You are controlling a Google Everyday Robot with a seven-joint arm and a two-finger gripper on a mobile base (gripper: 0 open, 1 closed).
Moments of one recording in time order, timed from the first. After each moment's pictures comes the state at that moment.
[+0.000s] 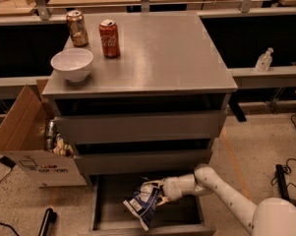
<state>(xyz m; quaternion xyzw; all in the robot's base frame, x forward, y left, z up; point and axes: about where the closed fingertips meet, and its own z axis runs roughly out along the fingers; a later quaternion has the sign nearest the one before) 0.529 -0.009 0.336 -0.70 0.36 0.35 0.51</state>
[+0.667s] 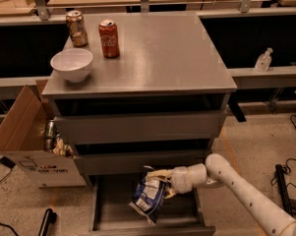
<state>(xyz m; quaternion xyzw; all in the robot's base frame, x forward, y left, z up) 0.514 -0.024 0.443 -0.74 0.24 0.27 0.57</state>
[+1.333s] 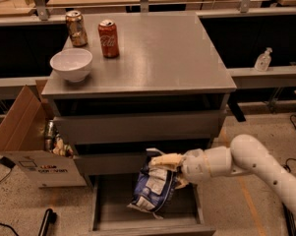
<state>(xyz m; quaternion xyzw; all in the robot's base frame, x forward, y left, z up) 0.459 -0.038 0.638 -0.79 0.16 0.13 0.57</state>
